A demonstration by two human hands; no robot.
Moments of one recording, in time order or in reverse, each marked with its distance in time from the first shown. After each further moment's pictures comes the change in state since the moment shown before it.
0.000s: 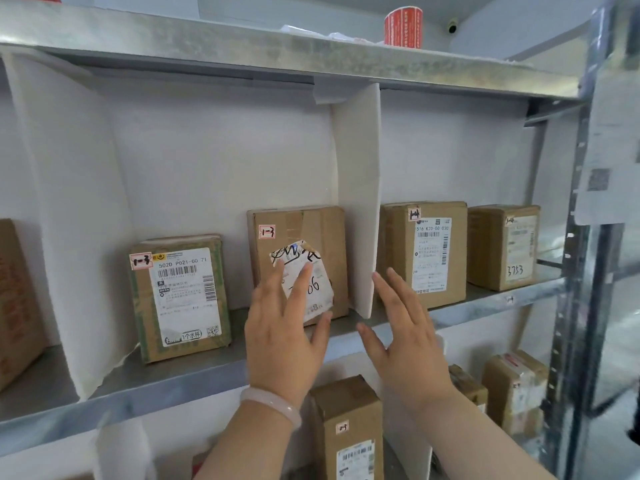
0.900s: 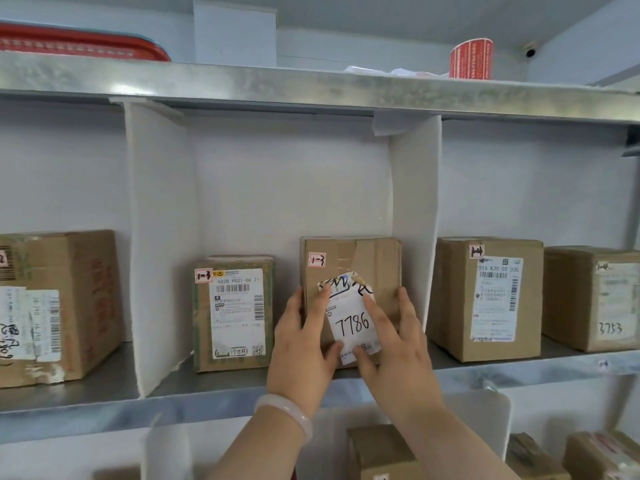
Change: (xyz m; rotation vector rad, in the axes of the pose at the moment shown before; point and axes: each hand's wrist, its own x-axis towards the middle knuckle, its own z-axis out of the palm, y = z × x) left_hand 0.014 -0.031 -0.002 -0.057 -0.174 -0.216; right_hand 0.033 -0.025 0.057 0.209 -0.098 -0.064
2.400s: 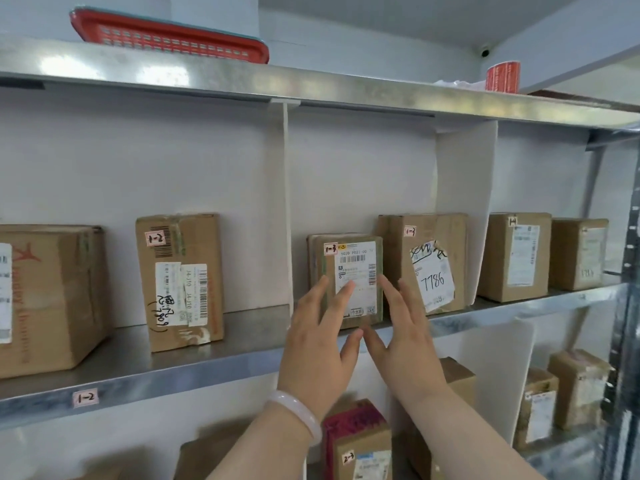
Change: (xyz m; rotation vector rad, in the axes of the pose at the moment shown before) left_hand -0.065 -0.090 -0.178 -0.097 -0.053 0.253; right_hand -0.069 -0.209 0.036 0.015 0.032 0.126
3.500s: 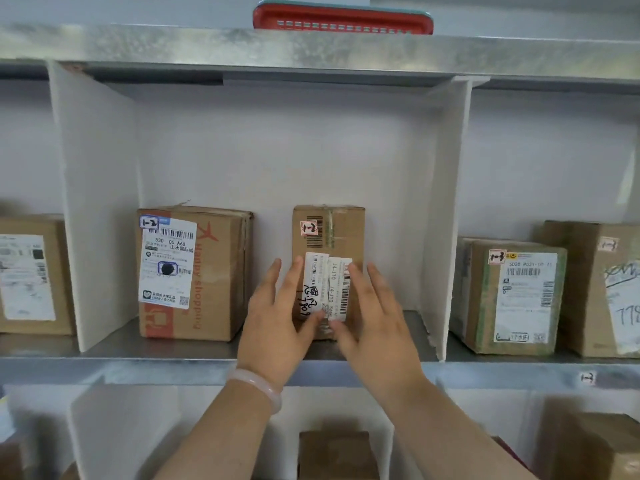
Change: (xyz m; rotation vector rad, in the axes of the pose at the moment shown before) left_hand -0.026 -0.183 -0.150 0.261 0.143 -0.296; right_hand 0.020 -0.142 0.173 0.147 -0.079 -0.319
